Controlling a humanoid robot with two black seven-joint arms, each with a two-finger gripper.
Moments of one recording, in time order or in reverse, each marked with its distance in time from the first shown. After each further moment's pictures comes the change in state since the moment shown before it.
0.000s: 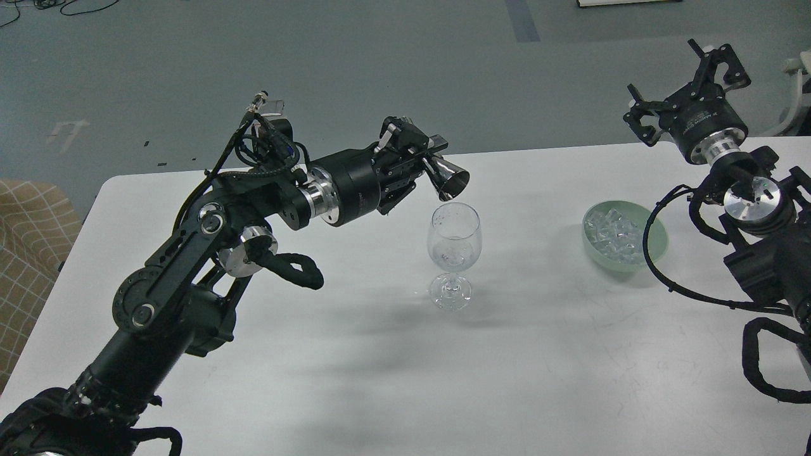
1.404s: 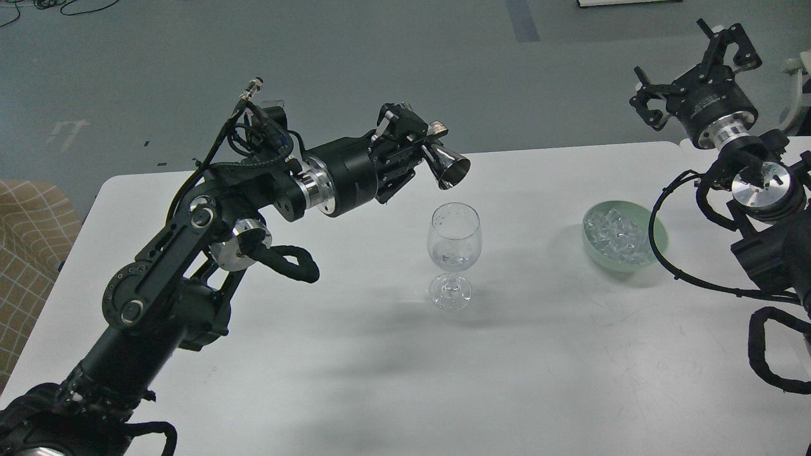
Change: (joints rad) left arm -0.011 0.021 -0.040 -0.047 -0.111 0.062 0.000; right arm 0.024 -0.018 -0.006 0.003 0.000 -0.003 -0.003
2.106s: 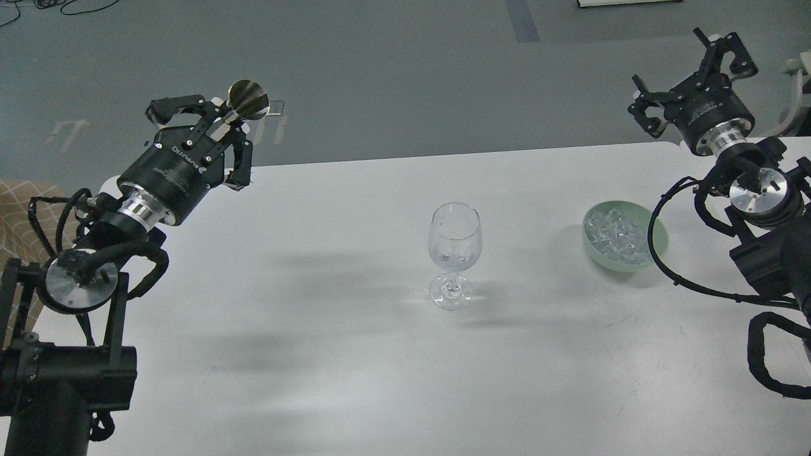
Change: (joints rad) left arm 0.353 0.000 -0.579 -0.043 -0.456 0.154 0.000; right arm -0.014 0.003 -0.004 0.003 0.000 -0.006 -0.001
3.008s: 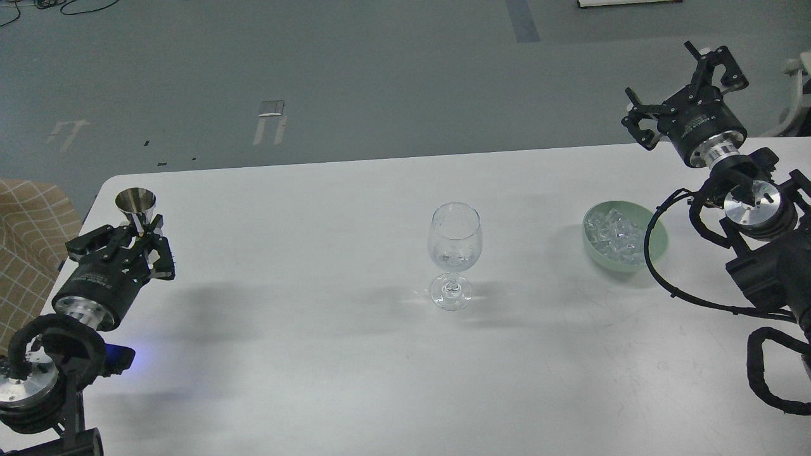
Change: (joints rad) left arm 0.247 -0.104 -0.285 0.183 -0.276 0.093 0.000; right arm -0.054 0.004 -0.001 0.074 -0.002 -0.029 -0.002
